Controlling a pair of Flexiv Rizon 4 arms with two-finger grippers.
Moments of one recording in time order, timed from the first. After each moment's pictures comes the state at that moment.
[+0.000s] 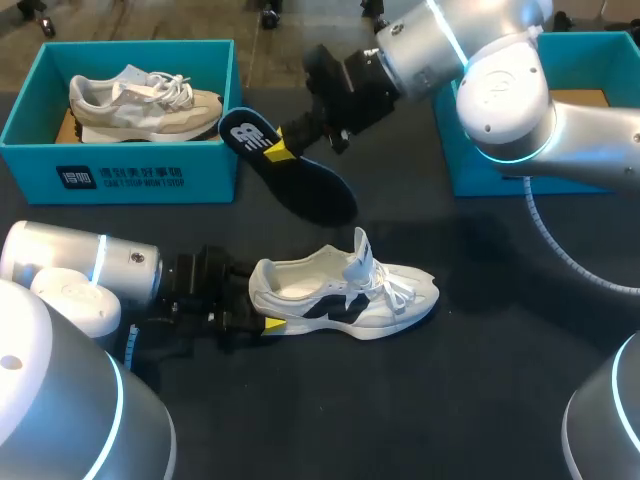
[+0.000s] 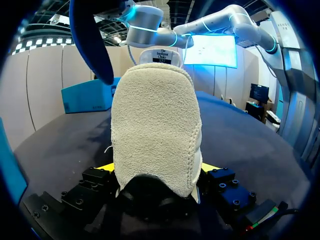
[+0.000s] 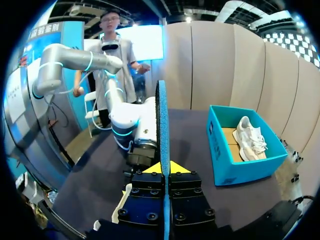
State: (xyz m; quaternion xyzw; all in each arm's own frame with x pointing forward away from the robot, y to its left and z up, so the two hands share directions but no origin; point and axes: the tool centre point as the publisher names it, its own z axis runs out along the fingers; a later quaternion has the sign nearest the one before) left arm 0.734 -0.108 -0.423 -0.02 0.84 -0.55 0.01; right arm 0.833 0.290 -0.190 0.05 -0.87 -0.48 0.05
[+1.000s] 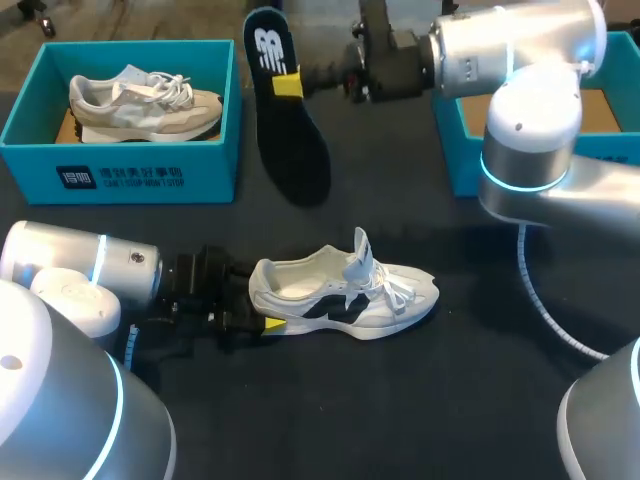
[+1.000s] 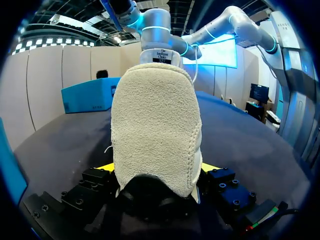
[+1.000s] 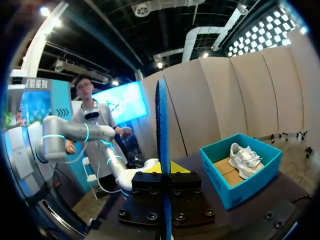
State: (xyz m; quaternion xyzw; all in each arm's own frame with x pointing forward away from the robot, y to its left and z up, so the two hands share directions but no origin) left arm 0.734 -0.108 -0.423 -0.02 0.84 -0.55 0.01; right arm 0.845 0.277 -0.086 -0.10 -0.74 -0.66 0.11
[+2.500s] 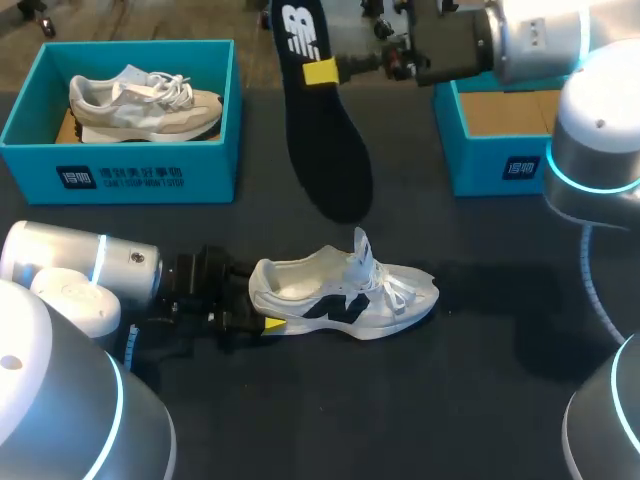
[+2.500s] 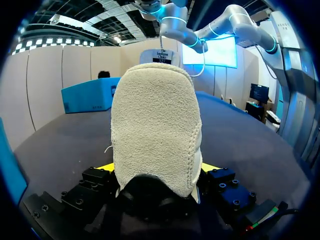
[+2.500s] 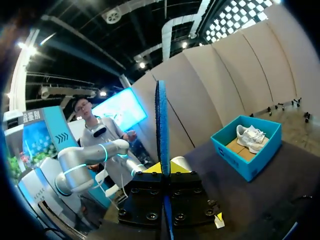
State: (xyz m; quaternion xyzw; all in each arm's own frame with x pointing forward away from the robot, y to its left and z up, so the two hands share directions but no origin) left arm 0.734 -0.108 -0.424 -0.02 0.84 -0.55 0.01; right arm 0.766 0.233 -0.020 -0.20 -0.74 -0.62 0.18
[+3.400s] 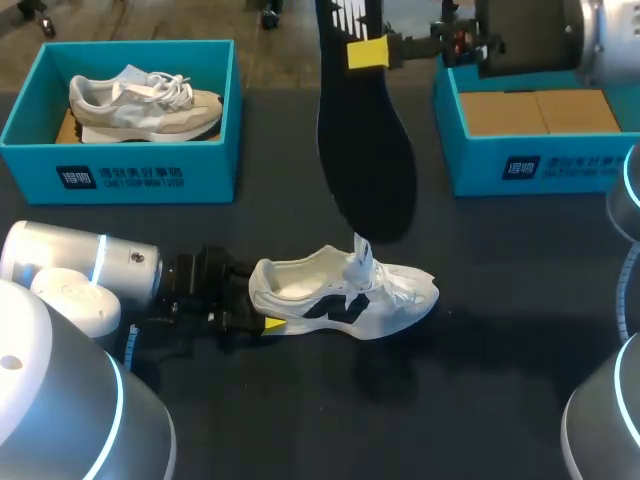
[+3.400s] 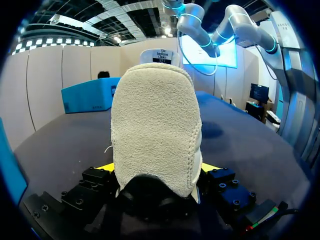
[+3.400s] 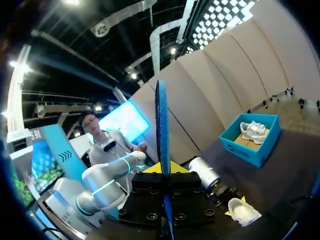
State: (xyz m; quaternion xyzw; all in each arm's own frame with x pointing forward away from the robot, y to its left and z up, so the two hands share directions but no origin) left arm 0.734 -0.108 -0.424 -0.02 0.84 -0.55 0.01; right arm 0.683 0.197 0.056 -0.27 -0.70 -0.63 0.20
